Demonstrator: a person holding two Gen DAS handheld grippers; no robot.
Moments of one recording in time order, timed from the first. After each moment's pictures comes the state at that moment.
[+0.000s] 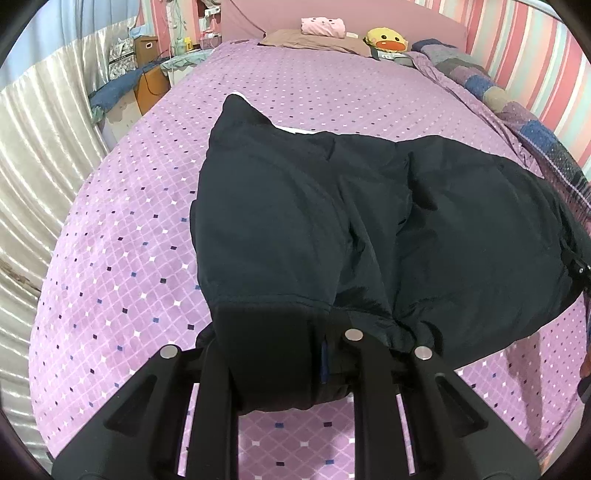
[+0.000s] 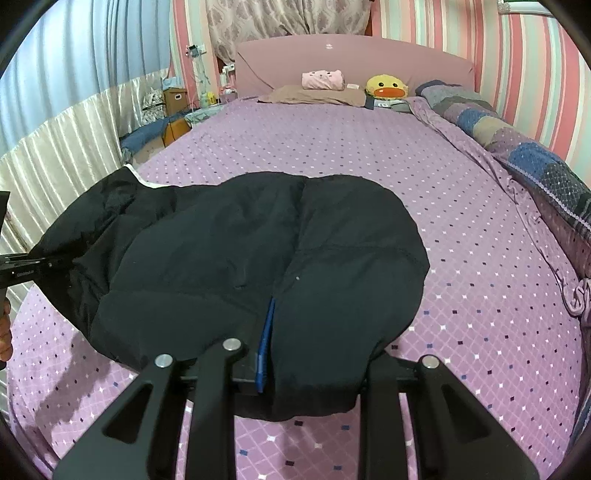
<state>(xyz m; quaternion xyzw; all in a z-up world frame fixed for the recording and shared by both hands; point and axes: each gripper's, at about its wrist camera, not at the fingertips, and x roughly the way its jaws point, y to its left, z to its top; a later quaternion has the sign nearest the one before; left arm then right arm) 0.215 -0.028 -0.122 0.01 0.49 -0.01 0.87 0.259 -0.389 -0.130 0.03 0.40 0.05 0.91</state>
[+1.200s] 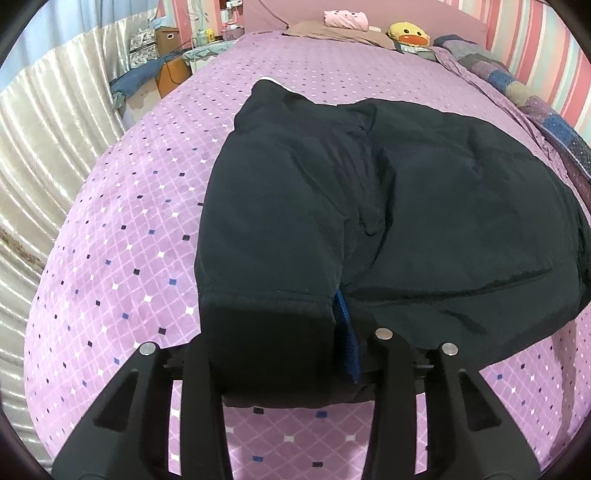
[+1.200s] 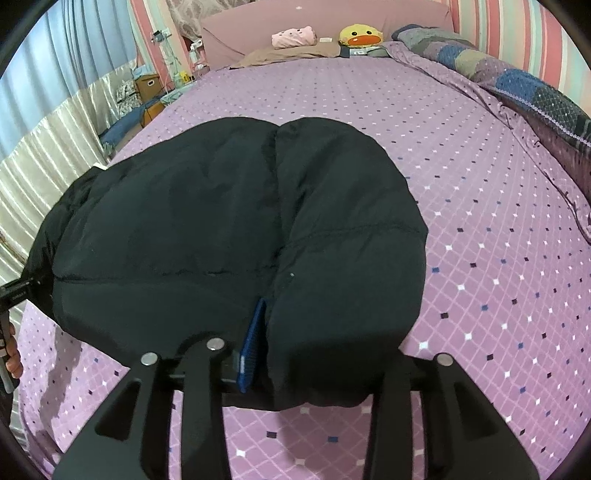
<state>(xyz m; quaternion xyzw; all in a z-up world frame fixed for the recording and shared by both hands) 0.212 -0.015 -0.180 0.01 0.49 0.03 0.87 0.266 -0.423 -0.195 0.08 0.47 0.03 0.88</state>
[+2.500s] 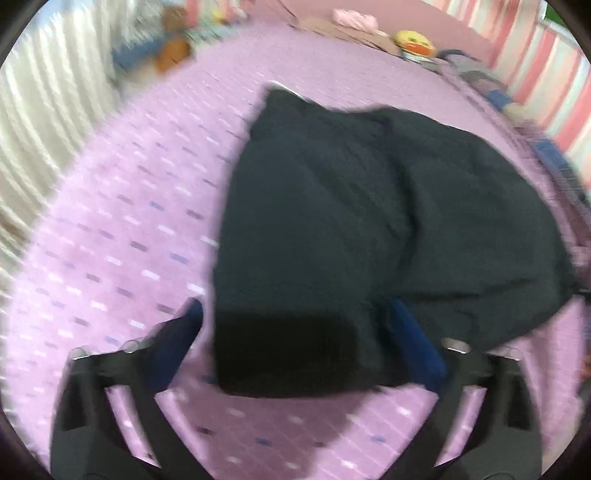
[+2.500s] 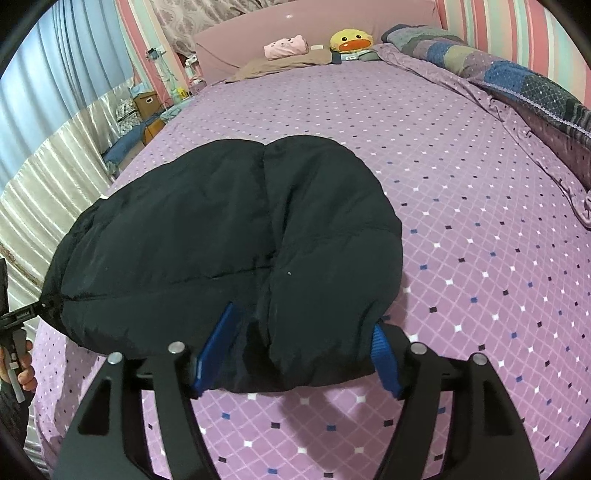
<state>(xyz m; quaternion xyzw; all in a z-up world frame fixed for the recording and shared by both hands) 0.199 0.012 -0.180 -0.03 0.49 0.03 0.87 0.253 -0.449 -0.187 0.12 0.45 0.03 0.88</state>
